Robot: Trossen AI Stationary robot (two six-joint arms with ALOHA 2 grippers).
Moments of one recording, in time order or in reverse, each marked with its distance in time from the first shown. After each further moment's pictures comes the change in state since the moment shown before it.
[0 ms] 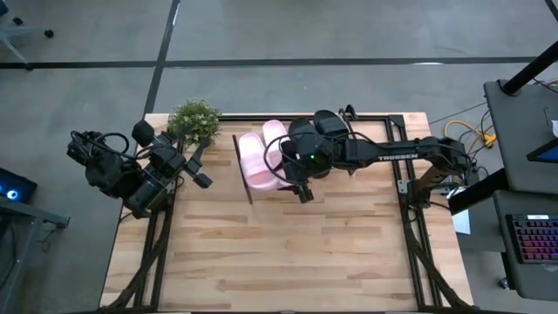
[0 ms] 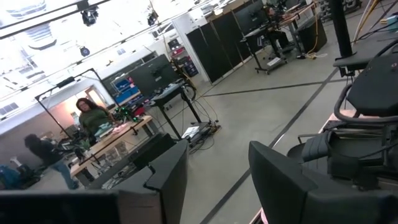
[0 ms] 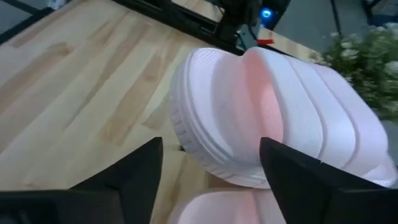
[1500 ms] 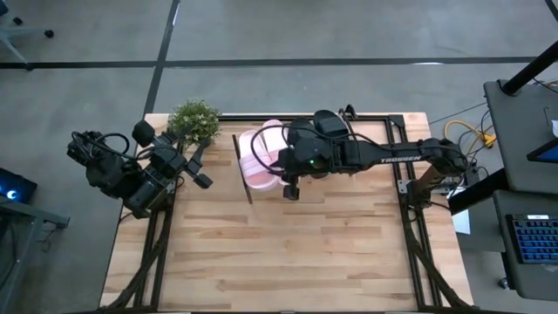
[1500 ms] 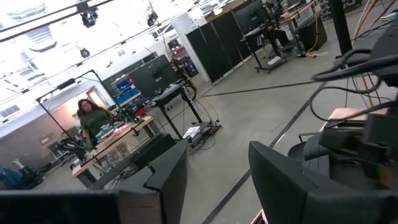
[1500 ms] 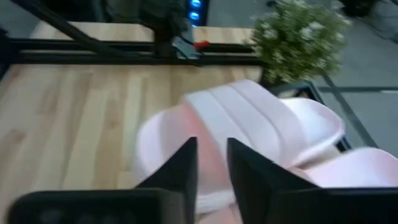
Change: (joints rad) left arm 0.000 0.000 -0.003 -0.001 0.000 0.009; right arm 0.089 0.031 0.185 -0.111 0.321 0.417
